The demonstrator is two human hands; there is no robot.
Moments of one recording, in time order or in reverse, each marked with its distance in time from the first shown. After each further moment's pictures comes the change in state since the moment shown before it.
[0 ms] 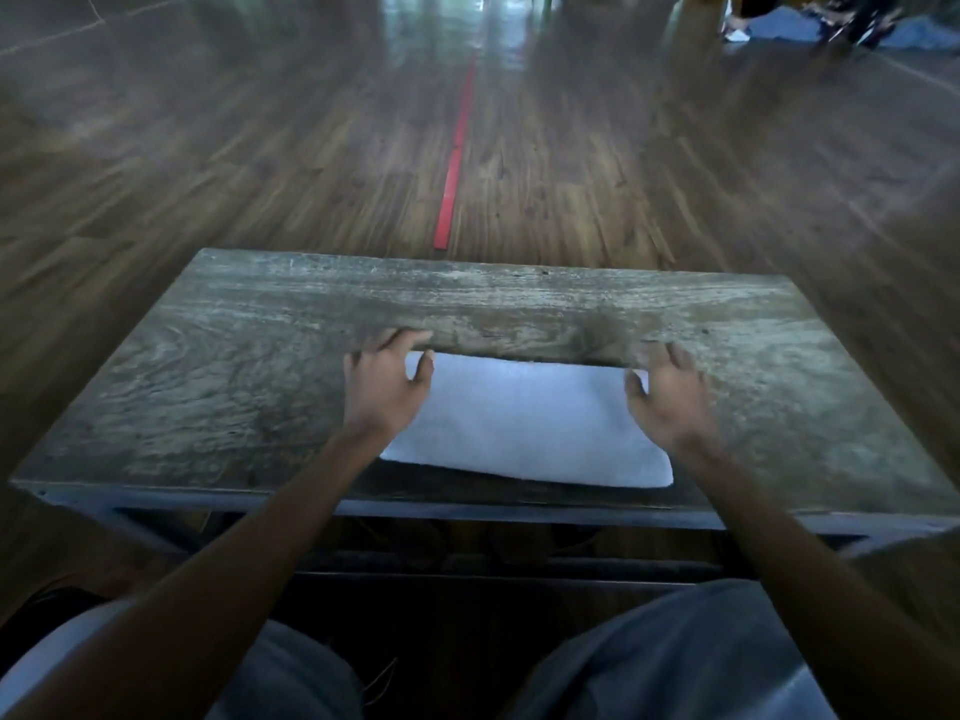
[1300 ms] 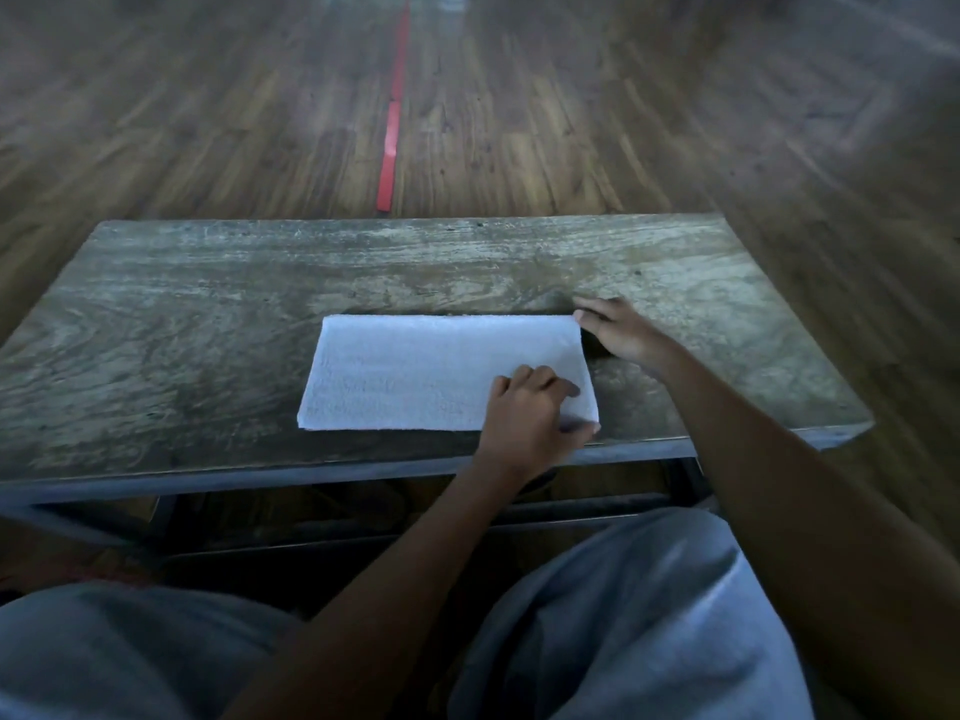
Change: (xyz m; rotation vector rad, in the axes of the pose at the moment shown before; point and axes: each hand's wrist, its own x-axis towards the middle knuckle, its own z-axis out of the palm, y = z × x) left_hand -0.090 0.156 0.093 -0.061 -0.290 0.435; right_hand 0.038 0.051 -0.008 0.455 -0.430 0.153
